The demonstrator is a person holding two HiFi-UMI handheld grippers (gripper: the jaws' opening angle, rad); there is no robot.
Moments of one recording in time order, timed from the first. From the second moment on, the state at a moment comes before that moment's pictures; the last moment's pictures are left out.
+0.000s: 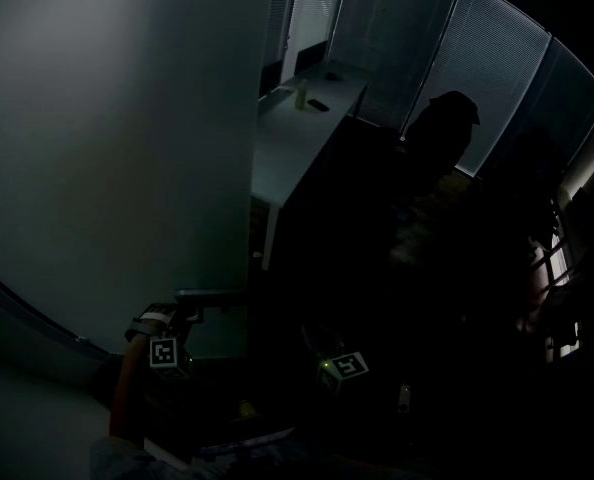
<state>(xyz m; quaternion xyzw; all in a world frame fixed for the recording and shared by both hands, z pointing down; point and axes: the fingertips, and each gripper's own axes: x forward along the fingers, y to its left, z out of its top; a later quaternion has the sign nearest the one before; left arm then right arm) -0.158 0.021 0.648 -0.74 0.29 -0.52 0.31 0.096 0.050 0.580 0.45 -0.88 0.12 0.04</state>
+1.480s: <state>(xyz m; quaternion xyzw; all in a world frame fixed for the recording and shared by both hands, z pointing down) -0.160 0.096 0.654 -0.74 0.25 -0.54 0.31 0.108 0.104 0.587 0.46 -0.88 0.13 0.04</state>
